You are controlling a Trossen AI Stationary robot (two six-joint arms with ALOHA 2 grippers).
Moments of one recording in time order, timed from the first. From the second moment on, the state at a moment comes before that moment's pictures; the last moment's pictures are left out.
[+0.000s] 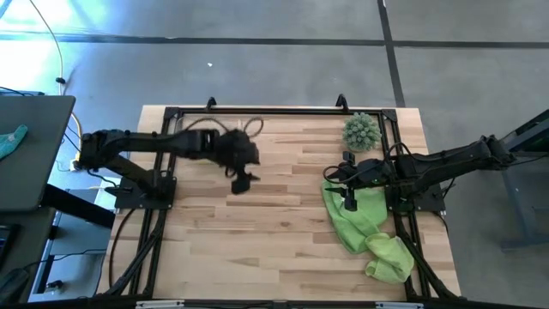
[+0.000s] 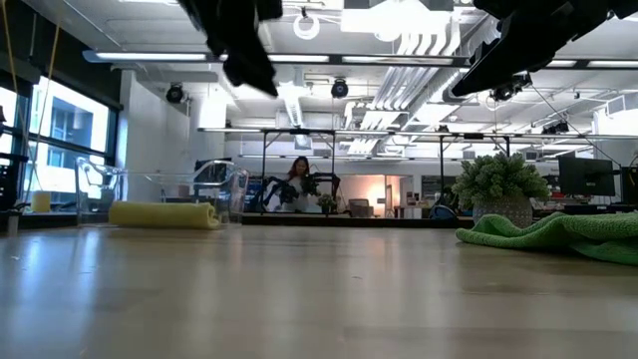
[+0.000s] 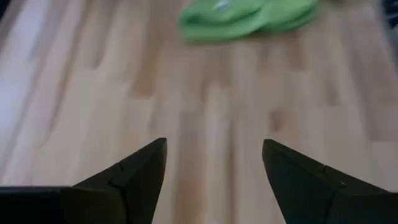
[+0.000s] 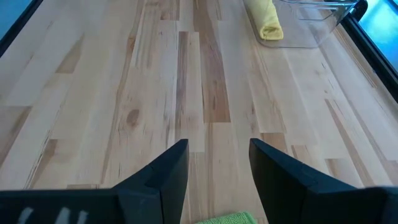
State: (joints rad) left arm 0.21 1.39 1.13 -0.57 0.09 -0.01; right arm 0.16 0.92 0.64 -0.33 0.18 0.04
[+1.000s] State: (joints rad) left arm -0.18 1.43 1.13 -0.34 -0.27 -0.18; right arm 0.16 0.92 0.64 -0.22 0.18 0.13
